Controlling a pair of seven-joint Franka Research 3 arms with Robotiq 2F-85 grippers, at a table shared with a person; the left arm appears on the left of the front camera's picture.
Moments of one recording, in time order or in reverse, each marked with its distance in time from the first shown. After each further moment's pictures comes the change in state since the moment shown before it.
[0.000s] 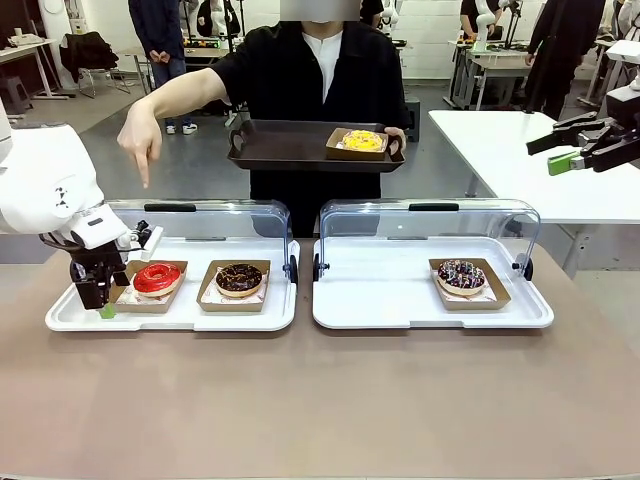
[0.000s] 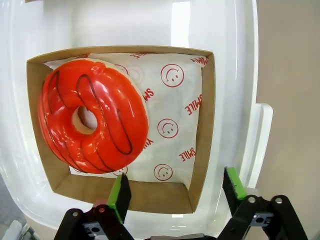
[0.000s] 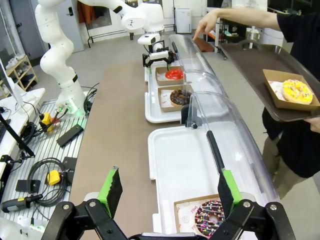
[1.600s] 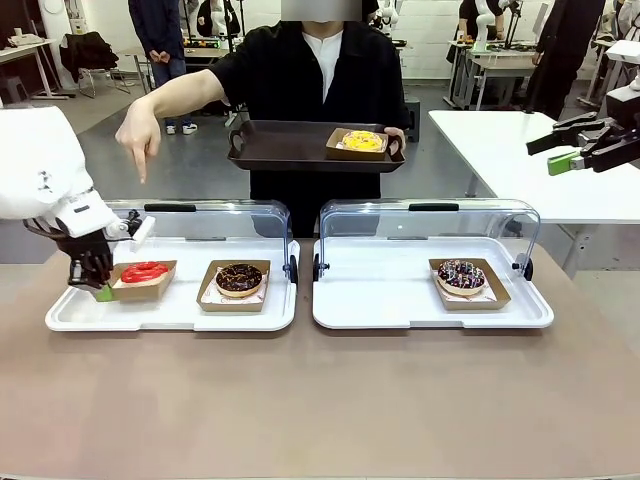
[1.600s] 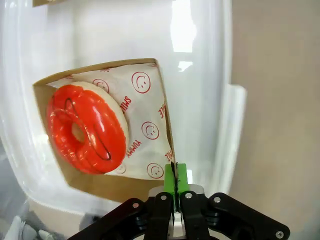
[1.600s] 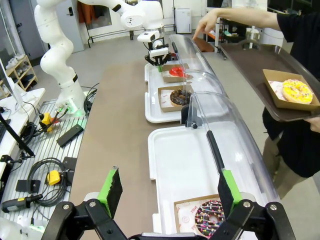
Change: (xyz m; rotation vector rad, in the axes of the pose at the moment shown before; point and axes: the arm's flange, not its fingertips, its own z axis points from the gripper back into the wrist) left arm -0.005 -0.017 0.038 -0.003 0.027 -0.028; right arm 0.000 0.000 0.000 0.000 0.000 0.000
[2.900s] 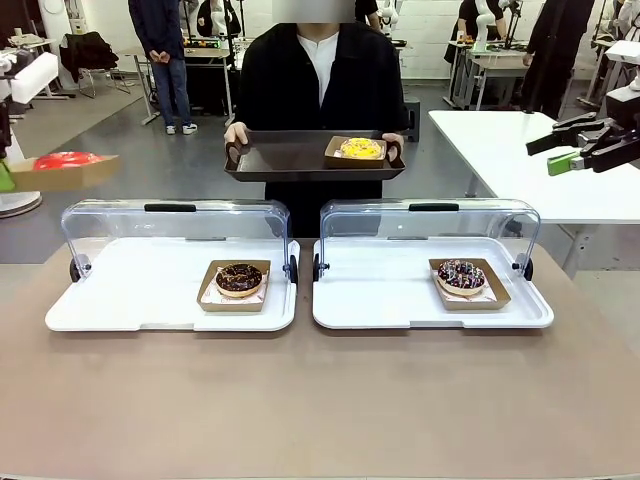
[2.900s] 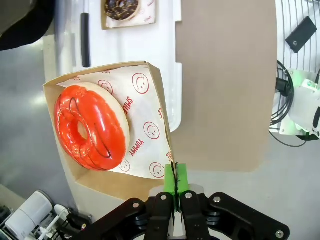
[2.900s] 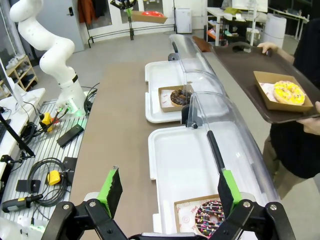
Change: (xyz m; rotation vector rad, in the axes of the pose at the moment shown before) left arm -0.012 -0.093 0.270 0.137 -0.006 0.037; right arm 0.000 0.000 0.000 0.001 0.000 0.000
